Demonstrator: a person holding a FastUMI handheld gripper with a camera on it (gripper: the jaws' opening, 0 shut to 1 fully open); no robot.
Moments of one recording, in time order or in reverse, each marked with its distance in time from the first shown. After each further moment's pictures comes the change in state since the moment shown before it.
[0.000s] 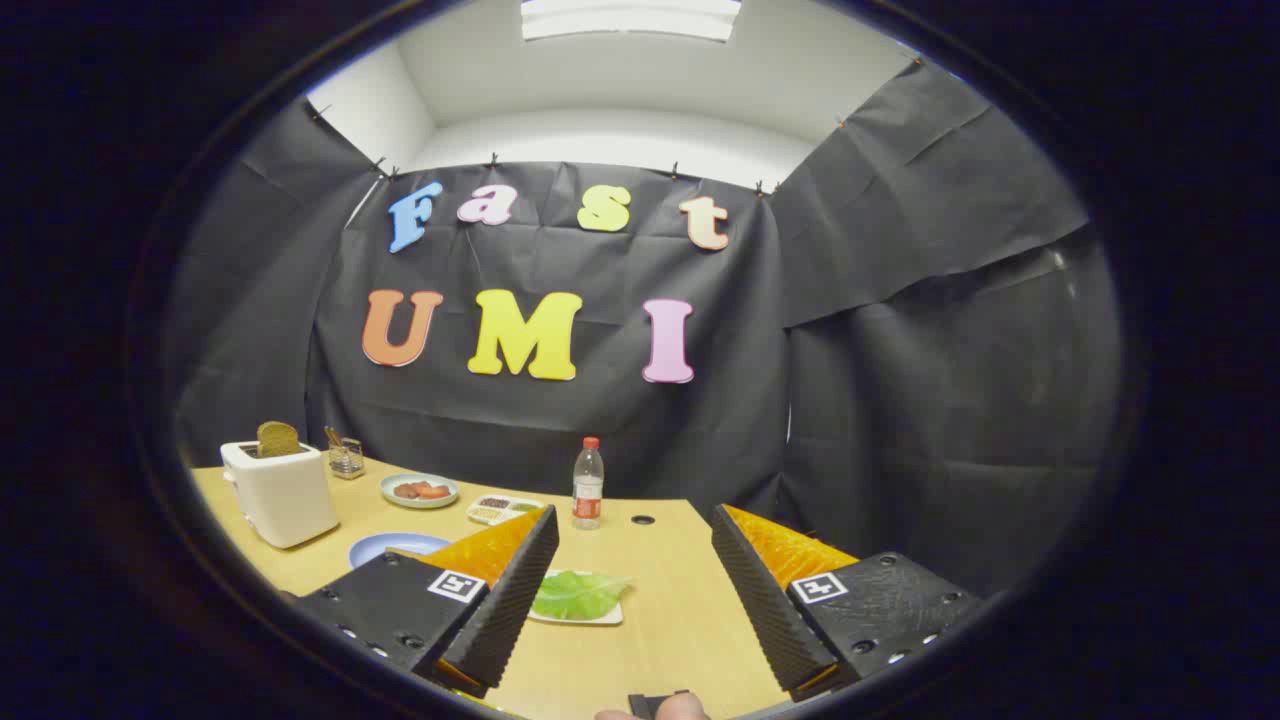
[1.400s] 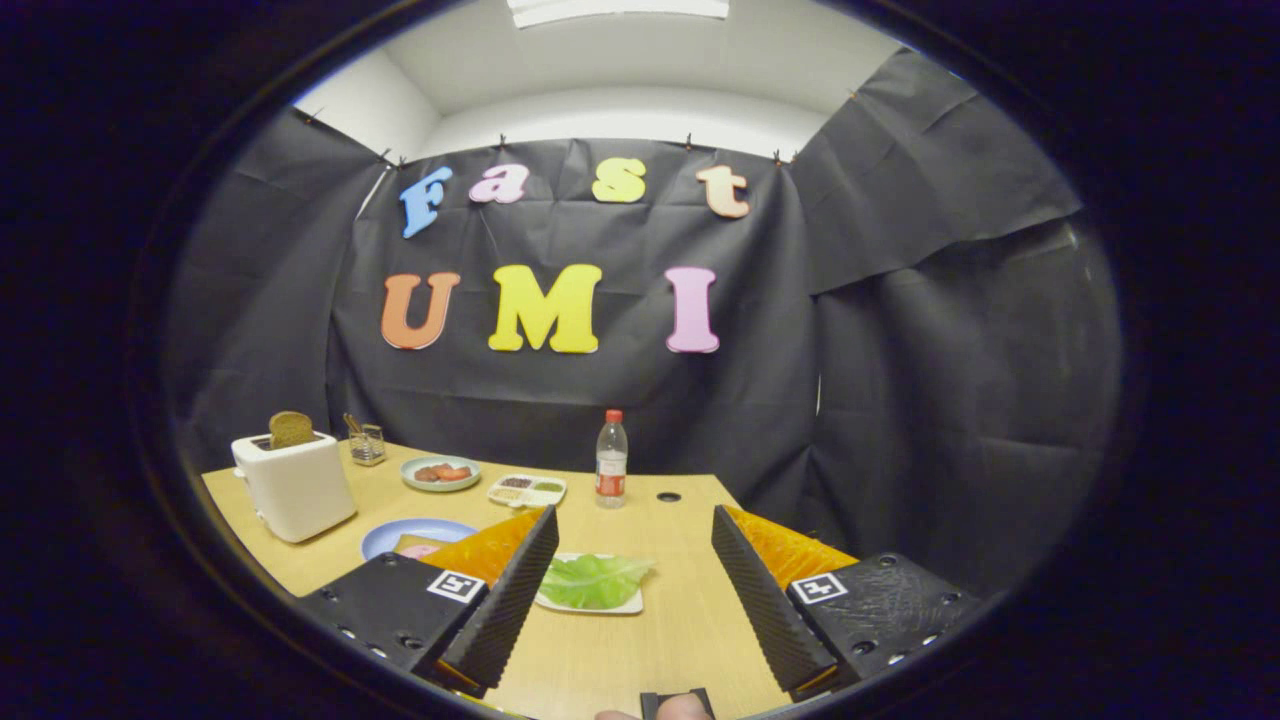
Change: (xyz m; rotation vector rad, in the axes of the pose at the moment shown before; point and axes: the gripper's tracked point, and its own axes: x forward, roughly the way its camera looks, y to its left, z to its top) arm 0.045 0.004 -0.043 0.054 0.149 0.093
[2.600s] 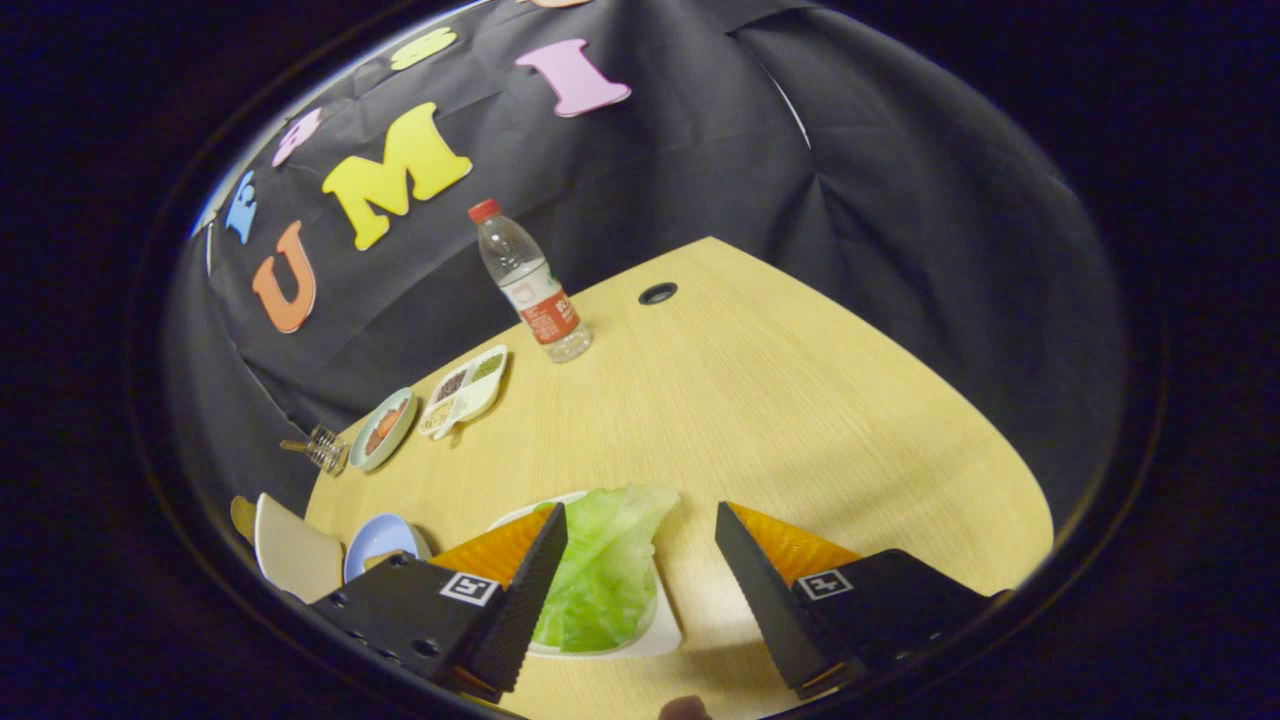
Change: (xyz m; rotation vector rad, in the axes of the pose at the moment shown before) arm 0.211 0.004 -0.161 0.476 0.644 0.006
